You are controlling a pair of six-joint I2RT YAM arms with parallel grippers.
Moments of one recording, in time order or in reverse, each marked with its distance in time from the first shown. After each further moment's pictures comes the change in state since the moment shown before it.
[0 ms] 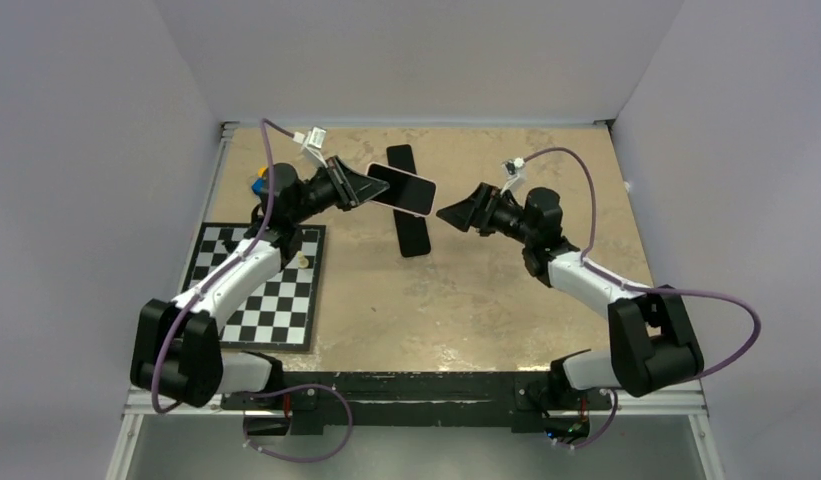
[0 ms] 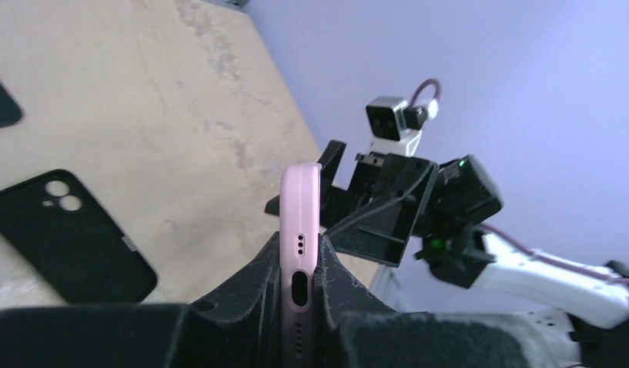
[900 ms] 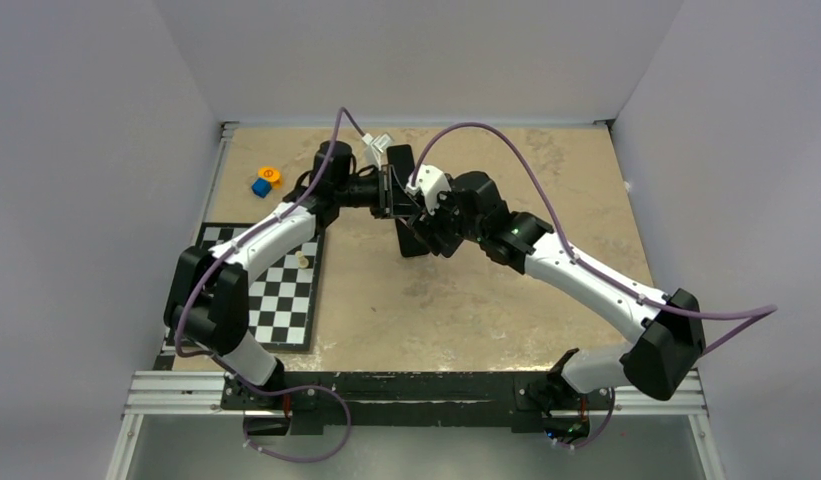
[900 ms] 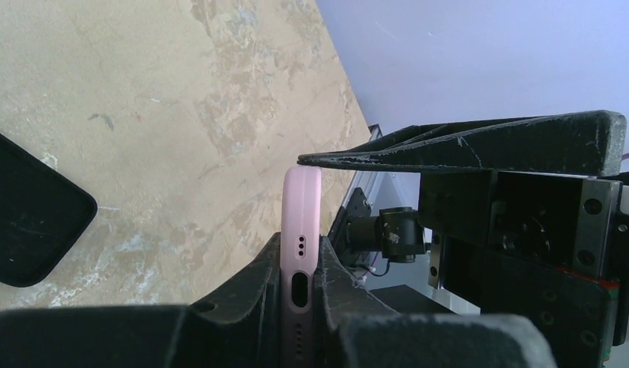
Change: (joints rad) left arm -0.135 0.332 0.269 -0.275 0.263 0.090; right arm 0.436 -0.004 0.437 -0.730 0.529 -0.922
